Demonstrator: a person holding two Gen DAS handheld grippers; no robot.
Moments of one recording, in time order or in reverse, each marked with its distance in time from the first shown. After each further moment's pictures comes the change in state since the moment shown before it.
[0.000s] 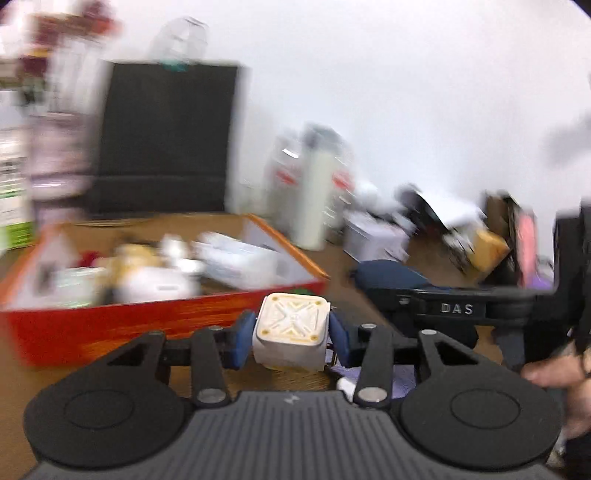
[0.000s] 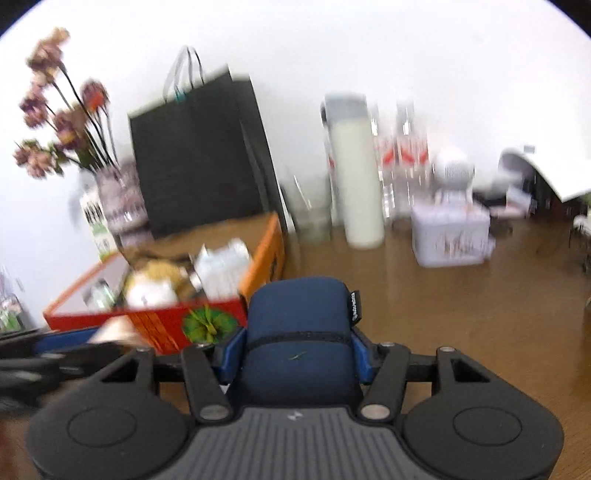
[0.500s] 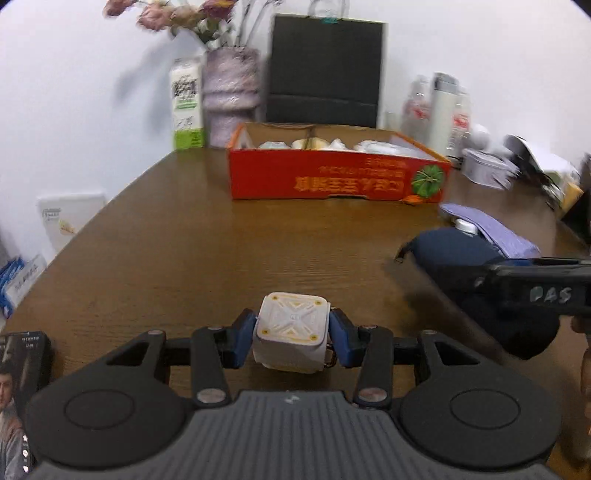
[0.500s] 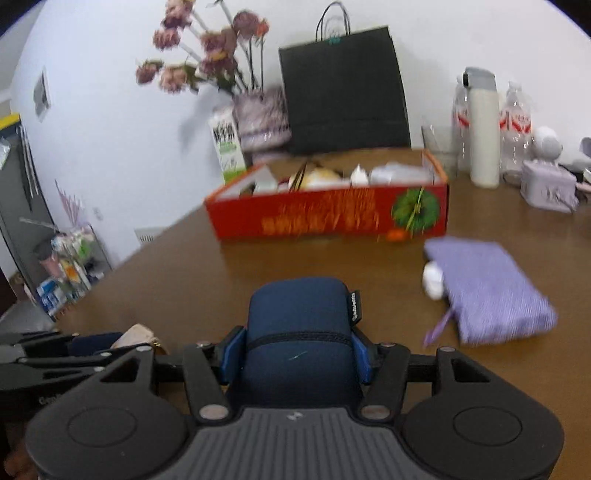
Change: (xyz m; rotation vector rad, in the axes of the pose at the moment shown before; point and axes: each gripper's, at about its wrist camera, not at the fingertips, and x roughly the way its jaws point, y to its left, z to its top) left arm -0.134 0.050 -0.104 -0.043 0.173 0.360; right arm -0.083 0.144 -0.092 -0.120 0.191 0.193
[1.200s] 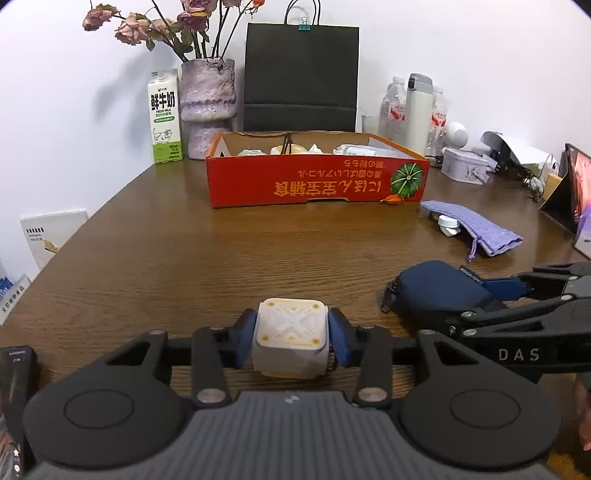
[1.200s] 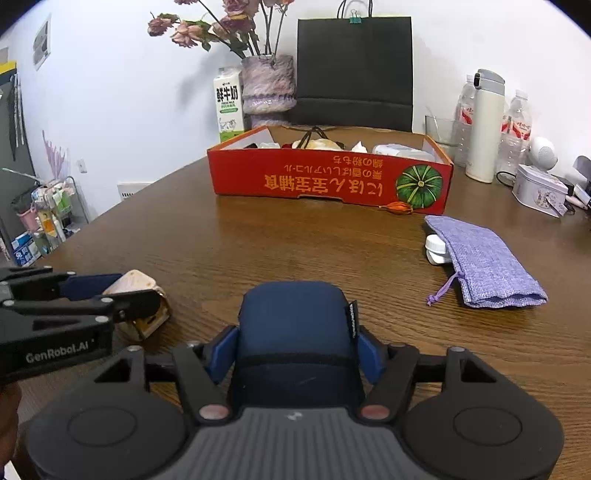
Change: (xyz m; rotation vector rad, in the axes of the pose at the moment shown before) left arm 0.003 -0.001 -0.006 0.016 -0.023 -0.065; right arm 0.000 0.024 -0.023 -0.107 0.063 -0.095
